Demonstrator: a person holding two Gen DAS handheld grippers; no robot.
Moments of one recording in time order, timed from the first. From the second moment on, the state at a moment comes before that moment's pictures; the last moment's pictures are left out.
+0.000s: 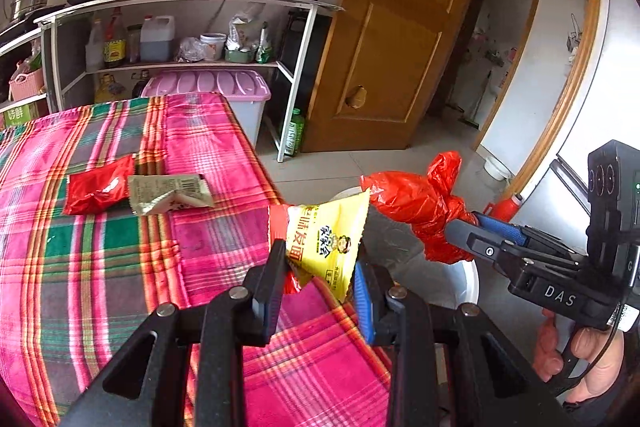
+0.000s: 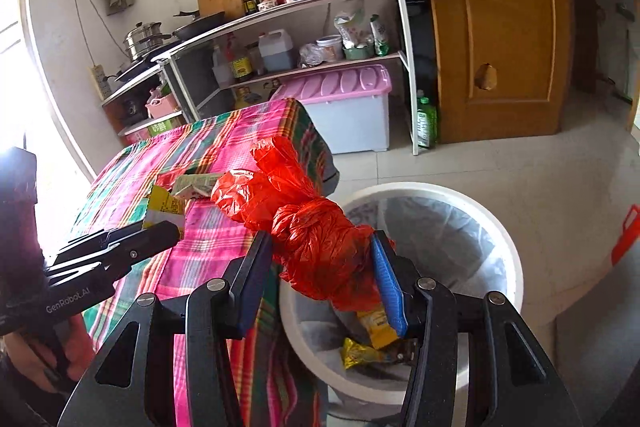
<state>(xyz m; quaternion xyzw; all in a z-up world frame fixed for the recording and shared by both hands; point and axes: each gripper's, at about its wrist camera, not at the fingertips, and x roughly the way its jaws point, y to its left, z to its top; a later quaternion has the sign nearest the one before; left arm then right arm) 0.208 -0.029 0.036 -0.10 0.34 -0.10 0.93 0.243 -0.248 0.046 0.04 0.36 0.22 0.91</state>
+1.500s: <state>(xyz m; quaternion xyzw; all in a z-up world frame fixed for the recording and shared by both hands) 0.254 -0.108 -0.005 -0.10 0.42 -0.15 0.89 0.266 -0.321 -0.014 0.08 0.43 0.15 0.89</state>
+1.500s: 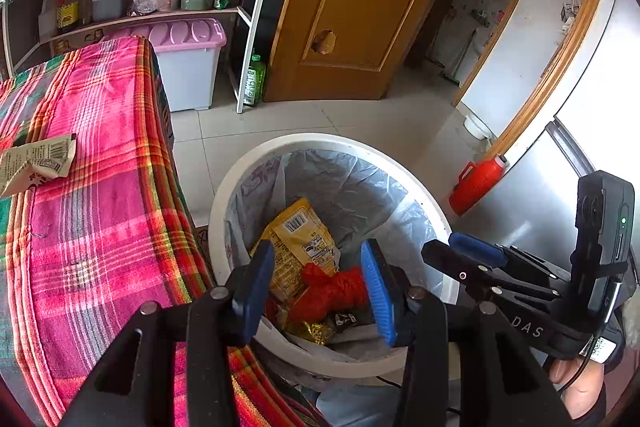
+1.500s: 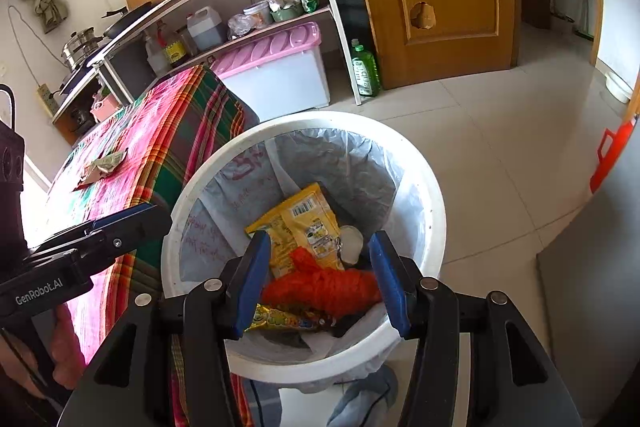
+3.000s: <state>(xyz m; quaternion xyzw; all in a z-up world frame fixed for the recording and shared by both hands) 0.132 0.059 0.032 -0.15 0.32 -0.02 0.94 0.200 -0.178 0.056 0.00 0.35 0.31 0.89</state>
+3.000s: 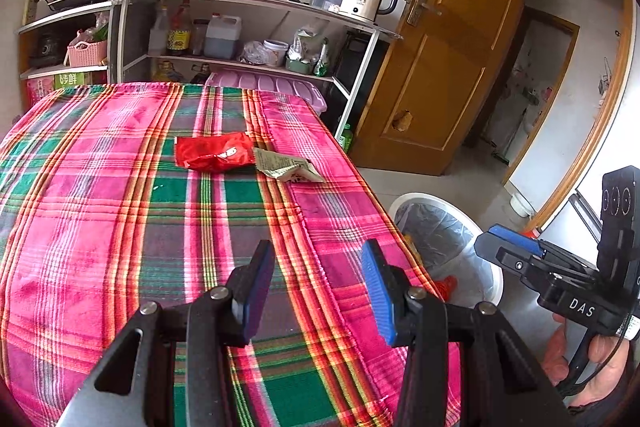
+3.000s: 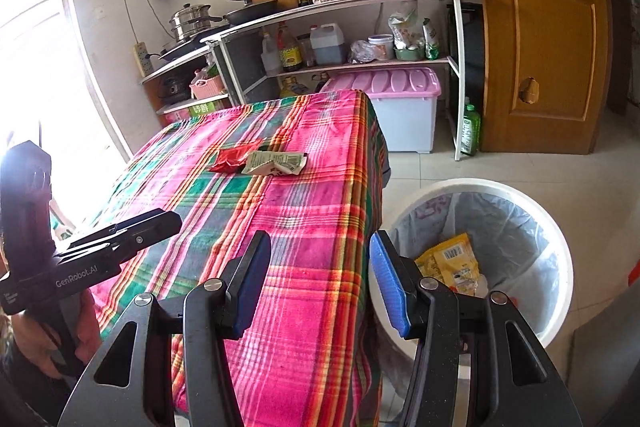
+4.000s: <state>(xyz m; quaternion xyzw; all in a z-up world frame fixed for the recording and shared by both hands) 0.151 0.150 0.034 -0.16 0.32 0.03 0.94 0.267 -0.060 0.034 -0.12 0.36 0.36 0.85</state>
